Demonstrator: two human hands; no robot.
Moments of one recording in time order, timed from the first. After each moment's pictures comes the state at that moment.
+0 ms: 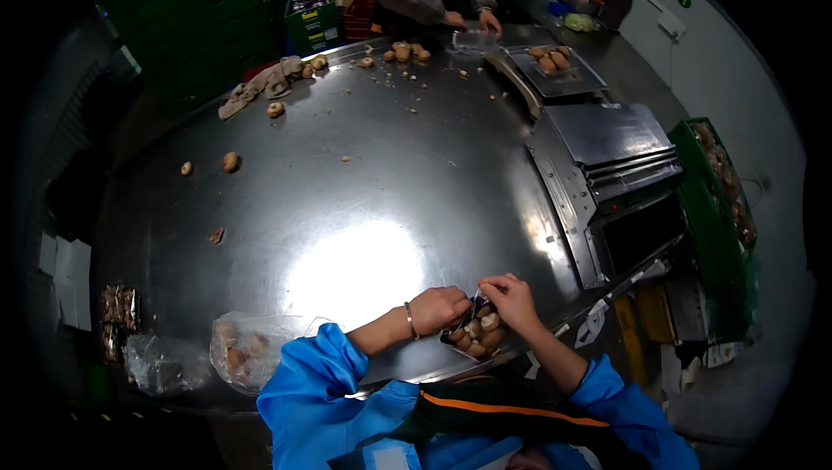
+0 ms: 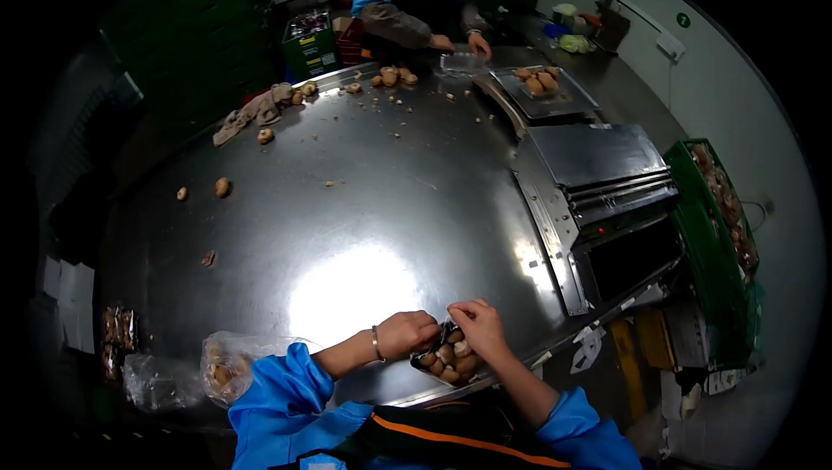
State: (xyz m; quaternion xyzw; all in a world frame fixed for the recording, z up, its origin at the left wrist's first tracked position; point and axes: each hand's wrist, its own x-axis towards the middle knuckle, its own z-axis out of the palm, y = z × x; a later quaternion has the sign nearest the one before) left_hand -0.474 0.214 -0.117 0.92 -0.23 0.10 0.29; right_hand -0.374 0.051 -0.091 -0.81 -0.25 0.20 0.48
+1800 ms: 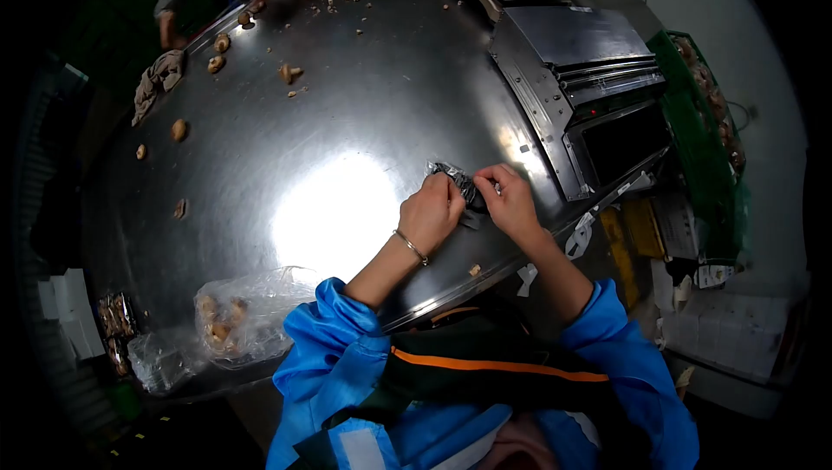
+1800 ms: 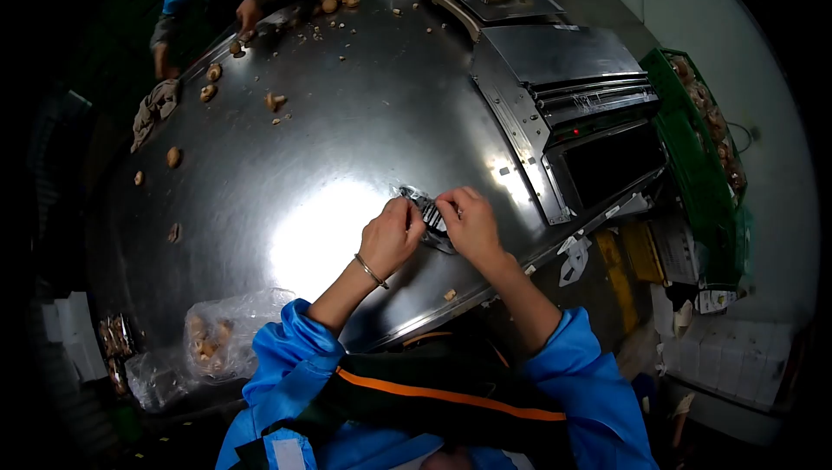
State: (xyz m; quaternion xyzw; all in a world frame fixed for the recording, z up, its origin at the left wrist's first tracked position) left_hand -0.432 0.171 -0.075 0.89 0.16 0.12 0.40; right_hand -0.342 0.044 -0.067 -0.84 -0.30 0.07 0.46
